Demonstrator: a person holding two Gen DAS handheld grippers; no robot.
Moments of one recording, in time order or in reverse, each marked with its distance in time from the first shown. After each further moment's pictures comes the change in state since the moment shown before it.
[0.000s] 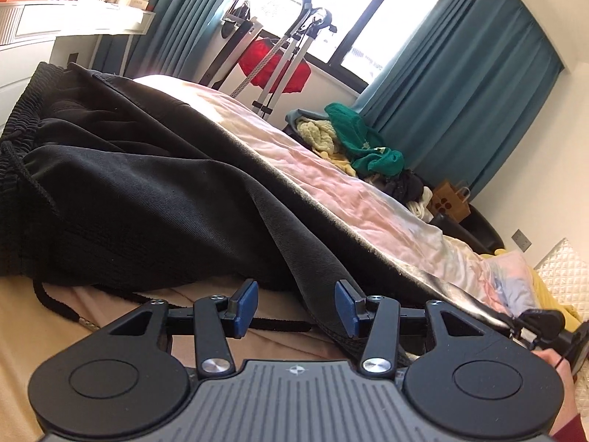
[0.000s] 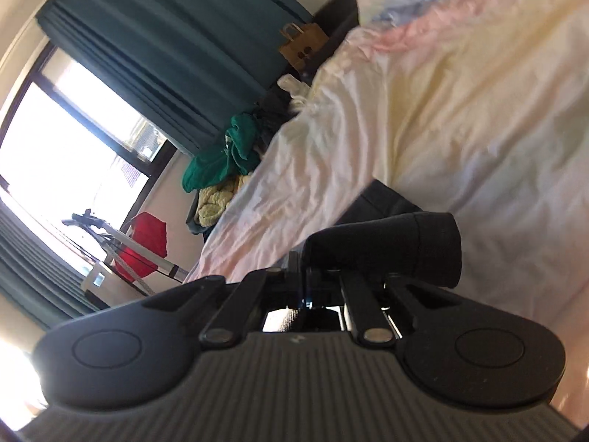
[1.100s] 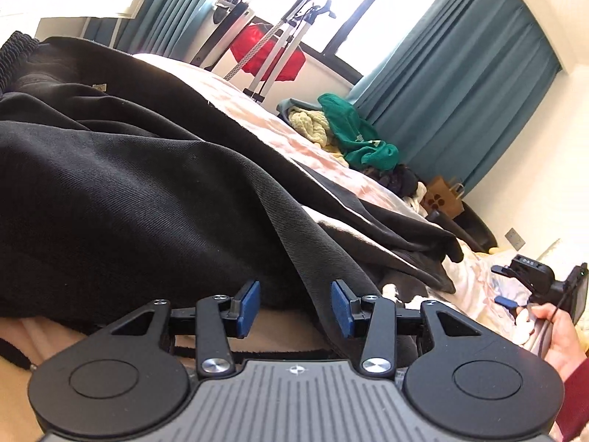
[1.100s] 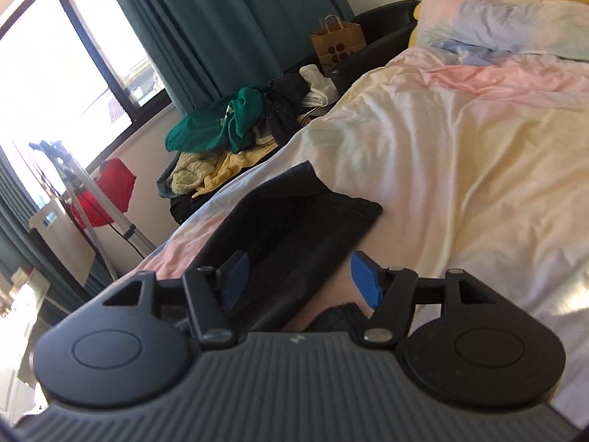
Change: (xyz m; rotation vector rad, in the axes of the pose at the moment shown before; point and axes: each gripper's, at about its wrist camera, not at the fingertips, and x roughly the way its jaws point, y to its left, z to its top) left arm 0.039 0.021 -0.005 0.006 0.023 -0.056; right arm 0.071 0.045 0.013 -0.203 0.059 -0.113
